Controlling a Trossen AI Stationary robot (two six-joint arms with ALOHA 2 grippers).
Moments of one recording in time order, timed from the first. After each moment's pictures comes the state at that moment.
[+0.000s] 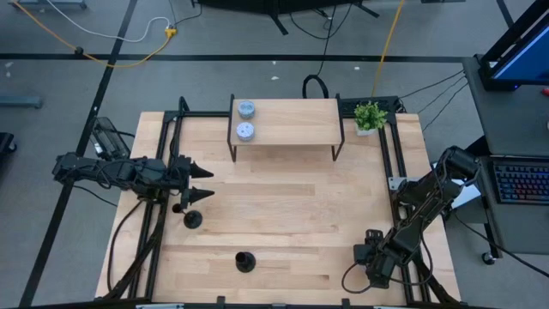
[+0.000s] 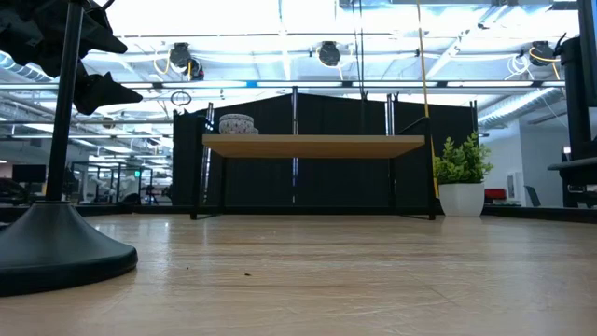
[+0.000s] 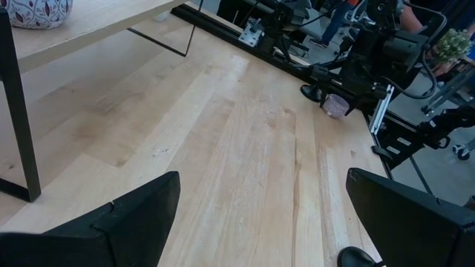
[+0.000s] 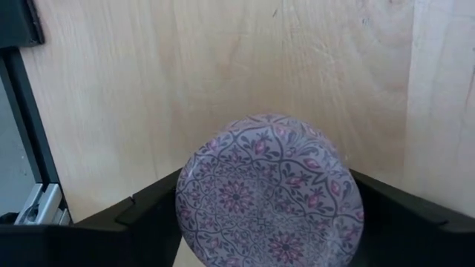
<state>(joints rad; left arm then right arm) -0.15 0.34 0.34 -0.32 -0.16 -0.50 0.96 1.52 0.74 -0.51 -0.05 1.10</state>
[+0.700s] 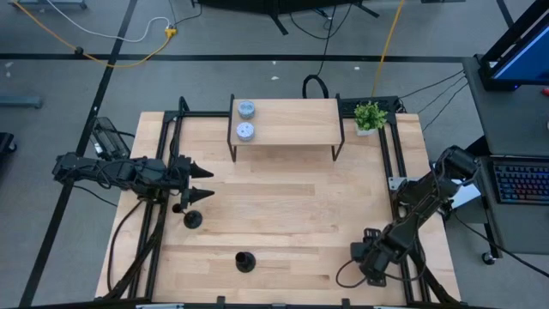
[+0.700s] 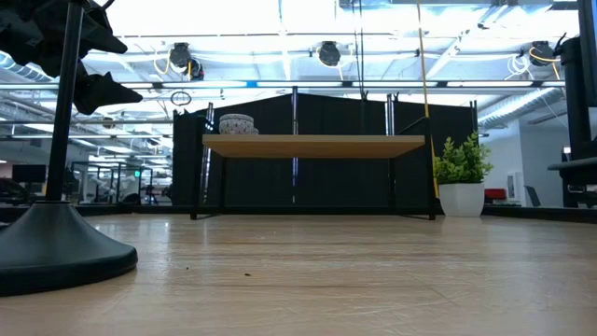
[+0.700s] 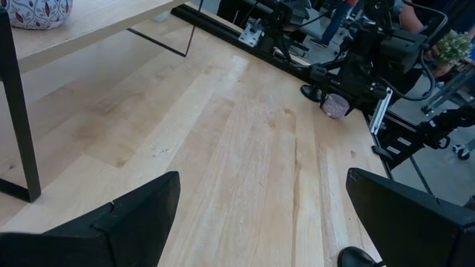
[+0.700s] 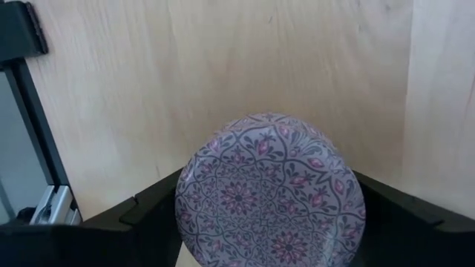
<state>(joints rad) -0.15 0.34 0.34 -0.32 -0.16 -0.50 0.89 1.52 0.74 -0.52 -0.10 1.03</state>
